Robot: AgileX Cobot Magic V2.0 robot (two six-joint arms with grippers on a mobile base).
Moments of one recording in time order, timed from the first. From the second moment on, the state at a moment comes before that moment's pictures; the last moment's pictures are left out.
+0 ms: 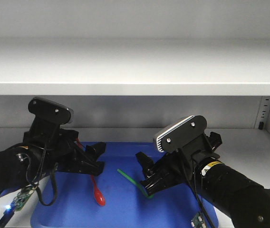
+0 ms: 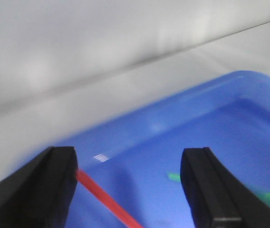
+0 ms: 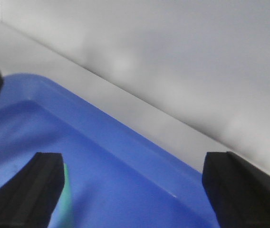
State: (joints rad) left arm -0.49 1.46 -1.07 -0.92 -0.01 0.96; right arm 0.58 1.47 -0.95 0.48 -0.26 -0.75
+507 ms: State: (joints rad) left arm -0.40 1.40 -1.07 -0.82 0.27 0.97; right arm 0.58 1.41 -0.95 0.66 -0.13 -0.84
